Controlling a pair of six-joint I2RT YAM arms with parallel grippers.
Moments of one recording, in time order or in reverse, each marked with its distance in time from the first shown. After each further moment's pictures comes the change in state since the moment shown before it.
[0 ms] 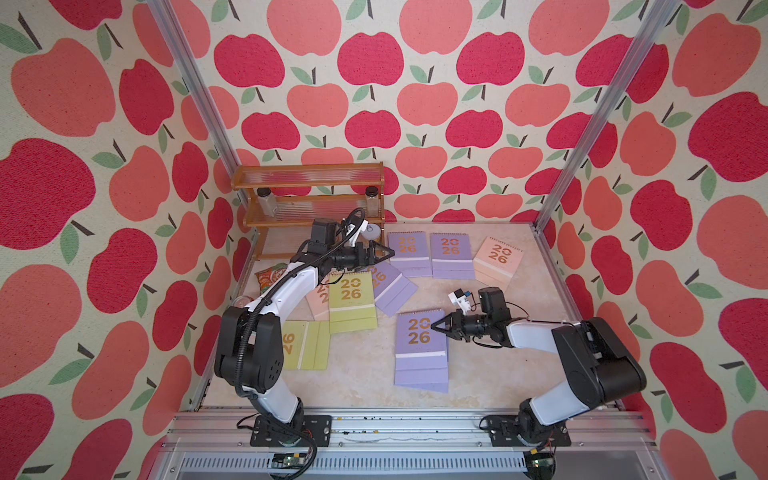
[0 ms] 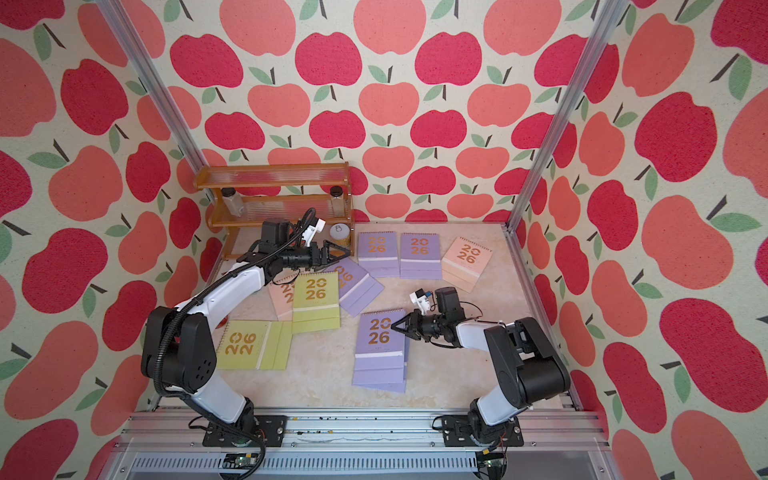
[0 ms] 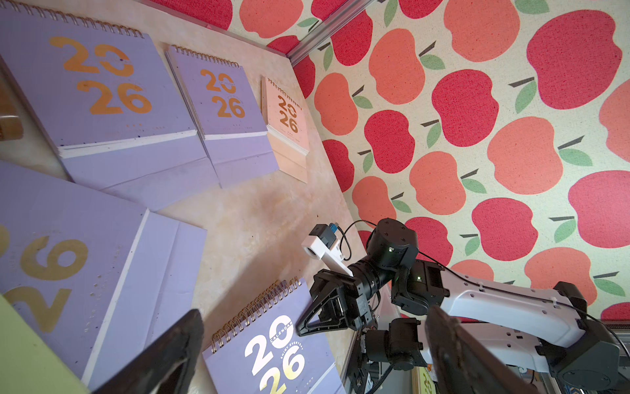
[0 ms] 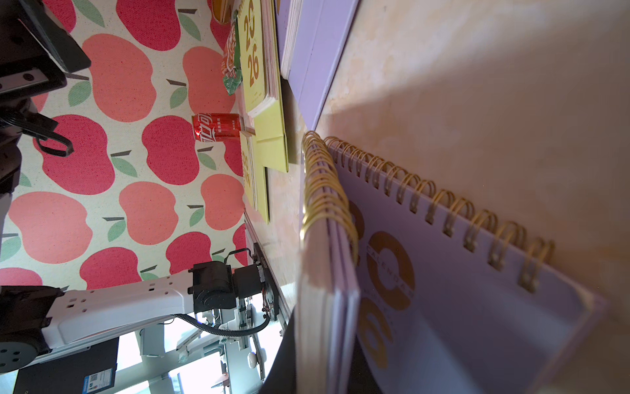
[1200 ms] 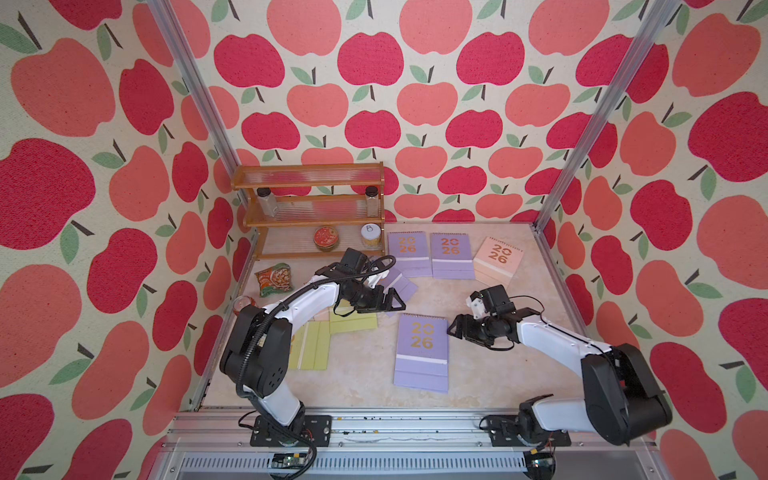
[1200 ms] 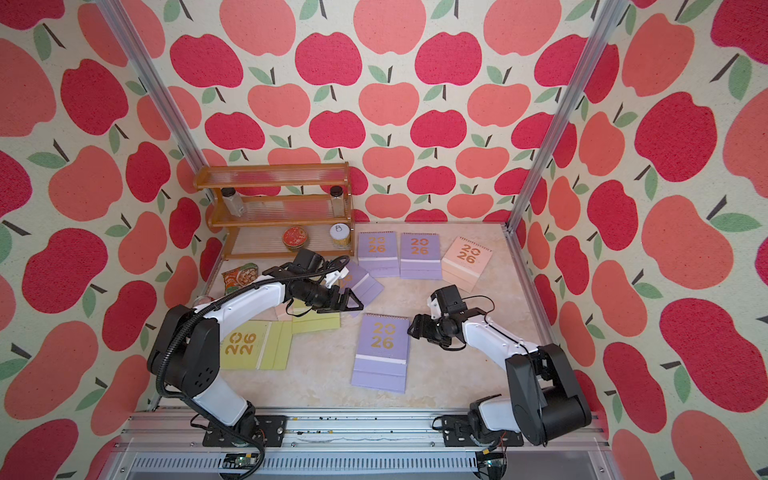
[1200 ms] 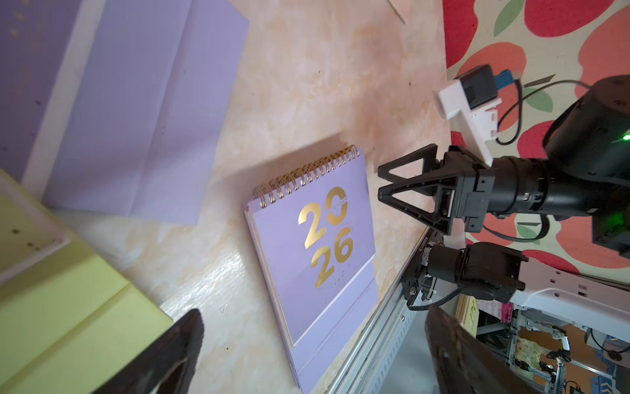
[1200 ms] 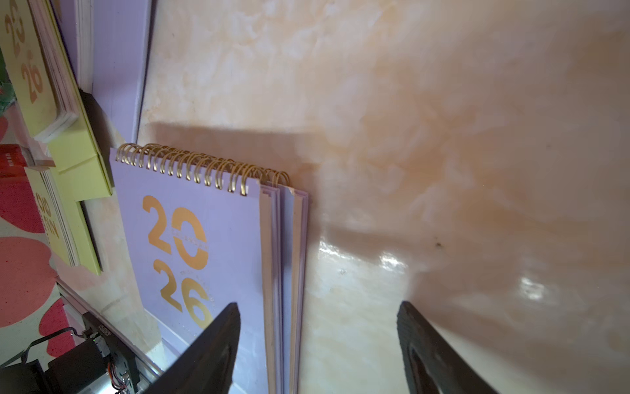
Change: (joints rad) left arm -0.209 -0.002 -0.144 -0.397 -0.261 0.210; right arm 0.027 -0.177 0.126 -0.615 0.537 -0.227
